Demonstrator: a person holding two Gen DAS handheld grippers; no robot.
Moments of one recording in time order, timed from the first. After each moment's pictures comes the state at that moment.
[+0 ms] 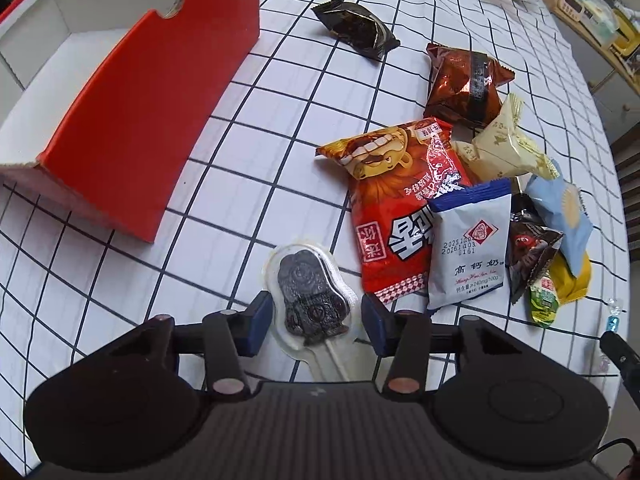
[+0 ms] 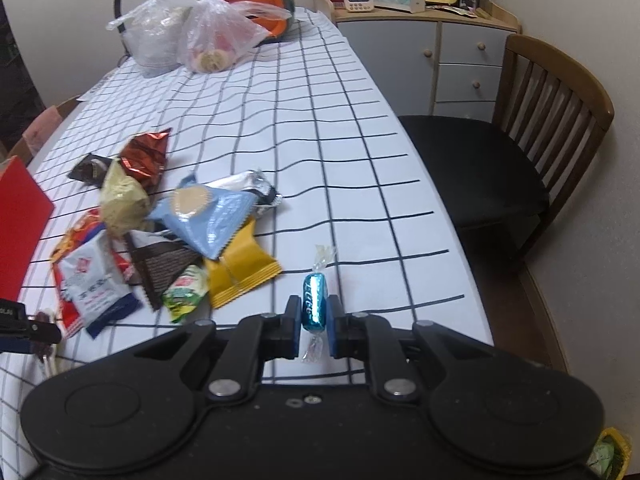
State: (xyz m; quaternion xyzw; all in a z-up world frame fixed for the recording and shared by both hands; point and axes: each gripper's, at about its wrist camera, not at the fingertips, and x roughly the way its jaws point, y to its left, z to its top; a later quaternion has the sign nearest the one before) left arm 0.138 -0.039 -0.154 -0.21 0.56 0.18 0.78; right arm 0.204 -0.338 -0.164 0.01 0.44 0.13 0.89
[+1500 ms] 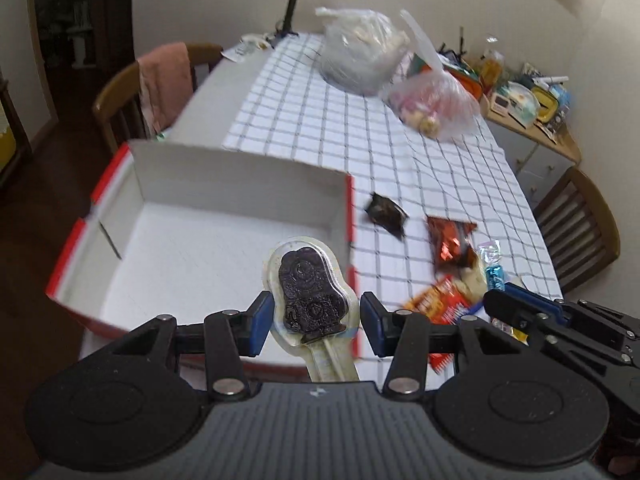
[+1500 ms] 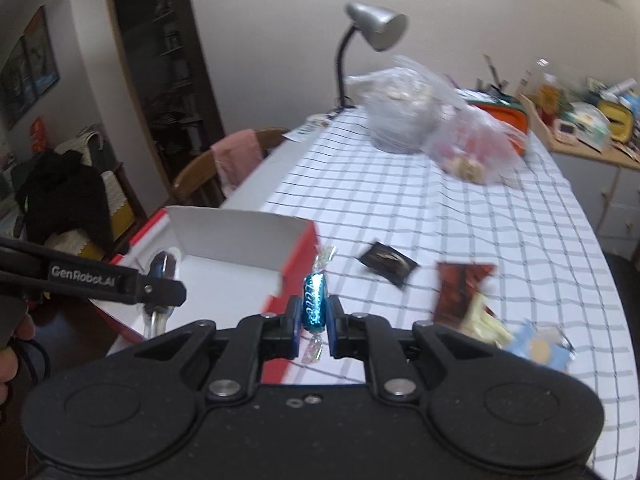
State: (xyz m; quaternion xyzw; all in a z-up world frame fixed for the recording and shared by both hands) left arm 0.065 0.119 -0.001 -0.16 0.43 0.10 0.88; right arm 0.128 -0.092 -0.031 -0.04 0.33 0.34 0.88
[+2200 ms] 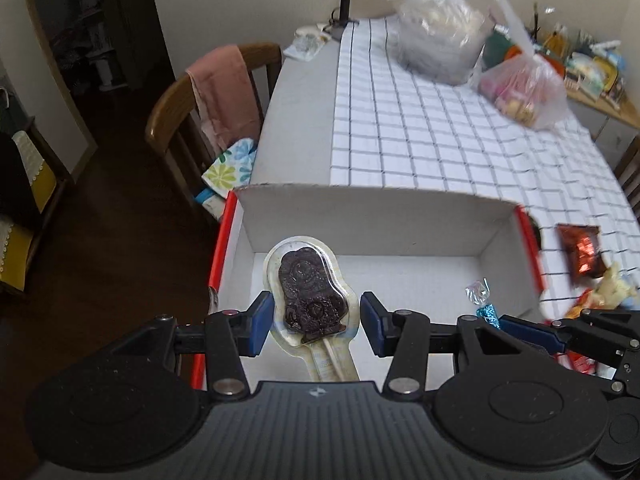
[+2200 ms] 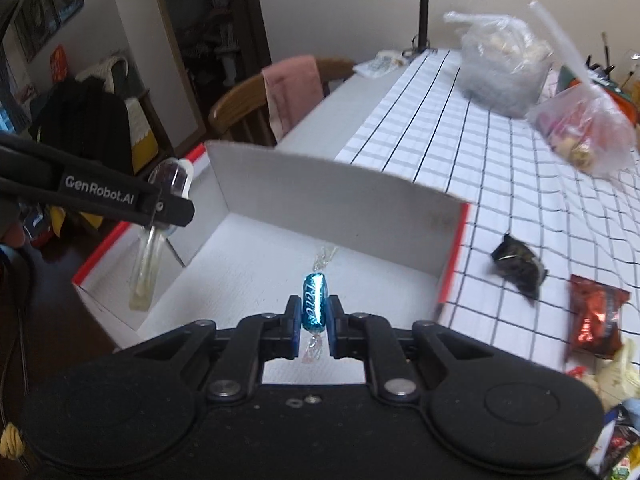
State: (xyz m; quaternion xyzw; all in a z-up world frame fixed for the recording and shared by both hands) left arm 0.121 0.246 -0.040 -0.07 0.48 0.14 0.86; right arm 0.160 0.067 -0.094 -0.11 0.41 0.37 0.82
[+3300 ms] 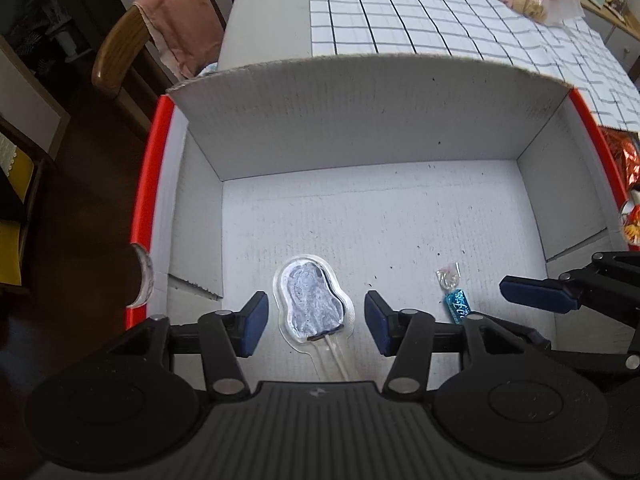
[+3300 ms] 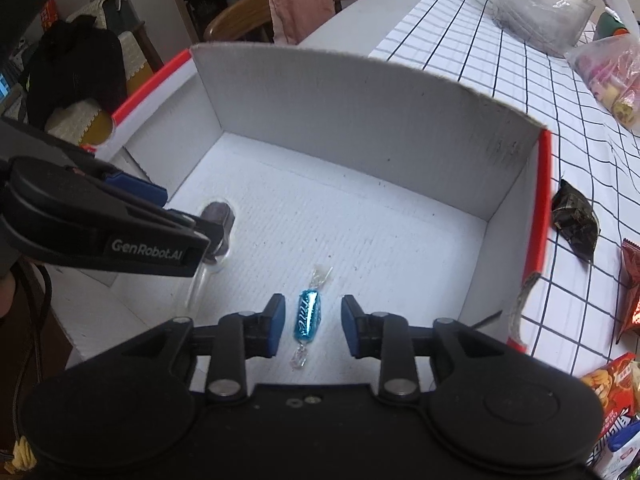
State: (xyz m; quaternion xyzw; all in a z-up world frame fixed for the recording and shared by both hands) left arm 0.147 0.251 -0.115 -0.04 0.58 0.10 0.81; right arm 0.173 0.099 -0.142 -0.15 0.49 0.37 0.77
